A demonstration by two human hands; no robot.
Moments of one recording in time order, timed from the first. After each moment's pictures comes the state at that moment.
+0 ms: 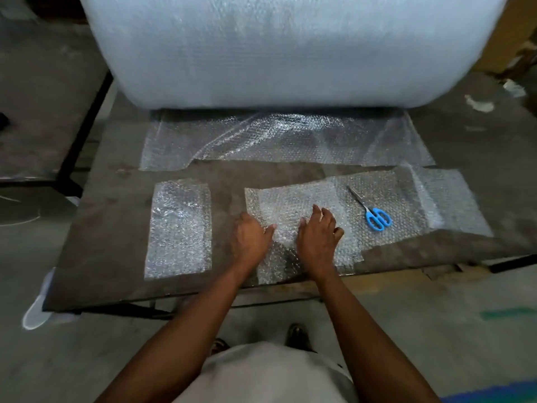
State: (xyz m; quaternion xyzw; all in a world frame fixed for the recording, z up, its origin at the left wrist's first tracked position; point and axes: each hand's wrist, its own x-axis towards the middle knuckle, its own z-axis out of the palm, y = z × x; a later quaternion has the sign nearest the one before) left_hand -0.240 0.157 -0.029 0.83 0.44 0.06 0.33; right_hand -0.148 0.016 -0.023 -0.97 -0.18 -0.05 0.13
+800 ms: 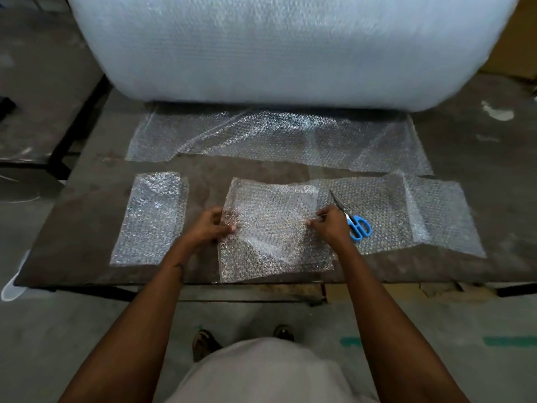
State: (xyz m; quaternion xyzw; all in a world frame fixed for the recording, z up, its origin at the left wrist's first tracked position) left_hand -0.256 0.205 -0.034 0.67 0.31 0.04 0.68; right_hand -0.001 -0.057 -0.021 -0.91 -0.18 0.20 0.31
